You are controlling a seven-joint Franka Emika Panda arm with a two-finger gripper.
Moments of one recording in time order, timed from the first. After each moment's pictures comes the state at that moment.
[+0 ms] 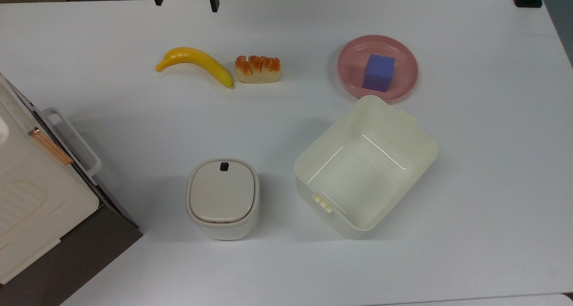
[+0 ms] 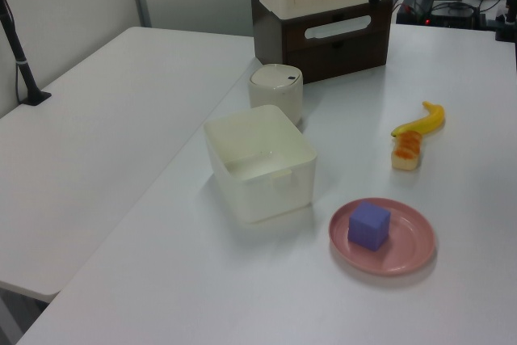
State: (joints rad) arm 0.04 0.04 -0.17 -1.53 0.04 1.66 0.04
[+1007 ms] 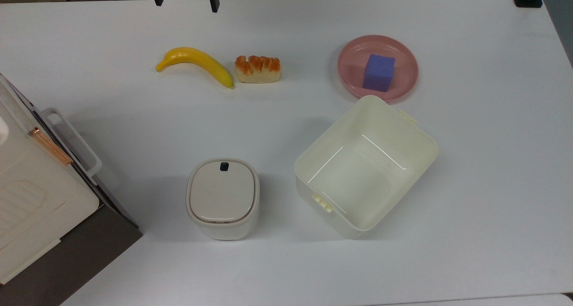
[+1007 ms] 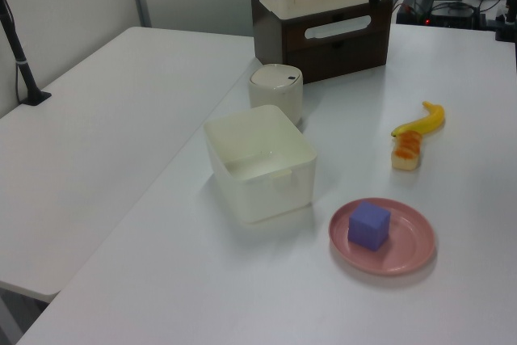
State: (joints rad) arm 0.04 0.04 -0.17 -1.53 0.04 1.66 0.04
